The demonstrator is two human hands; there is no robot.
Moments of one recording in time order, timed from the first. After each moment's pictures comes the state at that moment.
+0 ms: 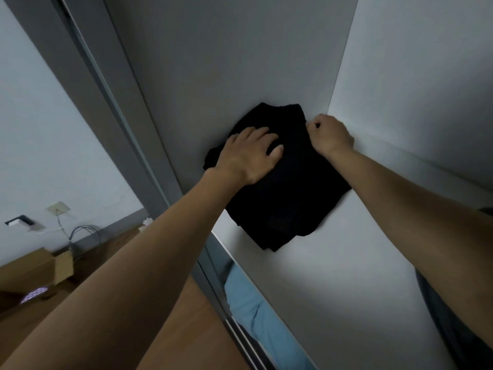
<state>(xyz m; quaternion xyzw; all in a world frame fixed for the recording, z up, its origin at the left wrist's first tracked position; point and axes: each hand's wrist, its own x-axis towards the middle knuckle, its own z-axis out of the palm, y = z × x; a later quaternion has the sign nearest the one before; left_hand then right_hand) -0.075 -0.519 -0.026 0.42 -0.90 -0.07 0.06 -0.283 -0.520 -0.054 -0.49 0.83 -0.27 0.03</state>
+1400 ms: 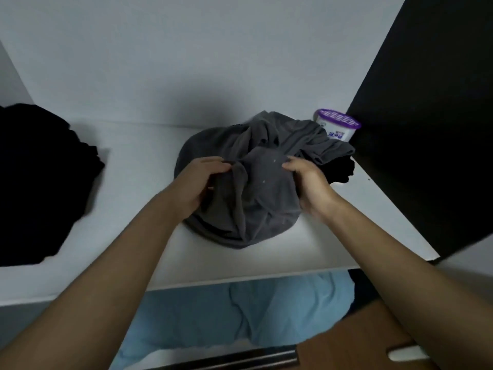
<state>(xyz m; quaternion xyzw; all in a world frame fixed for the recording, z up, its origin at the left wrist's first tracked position) -0.190 -0.245 -0.042 0.01 -0.63 -0.77 -0.04 -0.241 -0.017 -0.029 -0.07 0.69 -0.70 0.15</state>
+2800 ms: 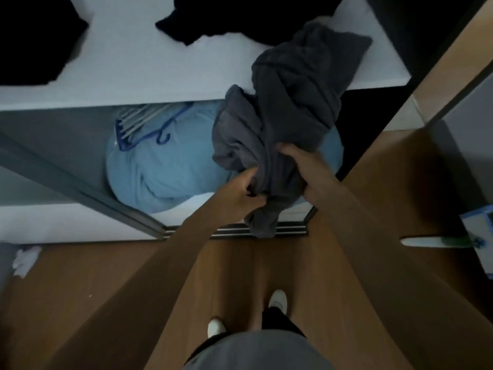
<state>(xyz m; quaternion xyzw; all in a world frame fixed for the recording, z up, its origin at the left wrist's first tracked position) 0.076 0.026 -0.181 0.00 -0.83 -0.54 -0.11 -0.015 0.185 -0.172 0.11 0.60 -0.74 0.28</state>
